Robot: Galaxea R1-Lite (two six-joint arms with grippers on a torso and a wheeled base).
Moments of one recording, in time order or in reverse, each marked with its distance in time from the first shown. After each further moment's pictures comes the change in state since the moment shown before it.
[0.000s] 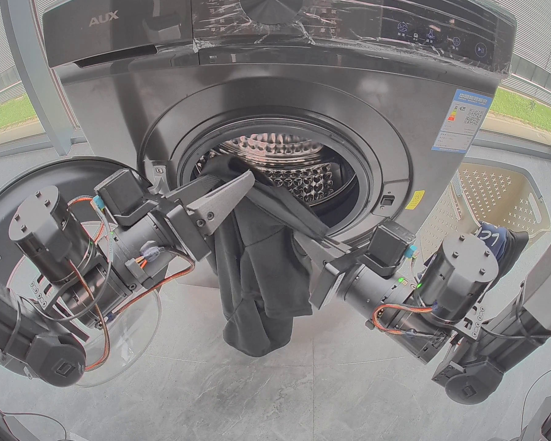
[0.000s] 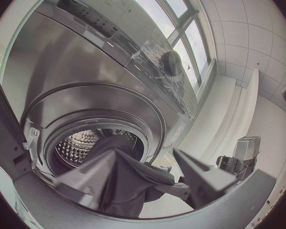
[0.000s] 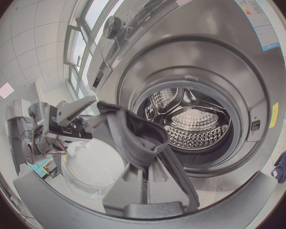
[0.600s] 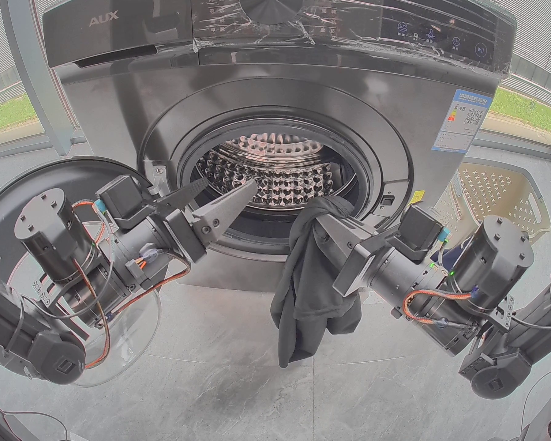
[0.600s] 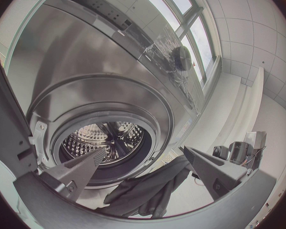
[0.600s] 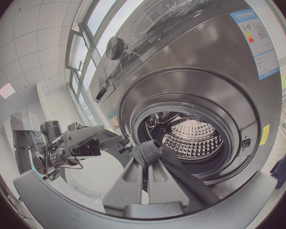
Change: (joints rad) left arm 0.035 0.015 0.010 0.022 0.000 -0.006; right arm -0.008 -0.116 0.031 0.027 0.000 -0.015
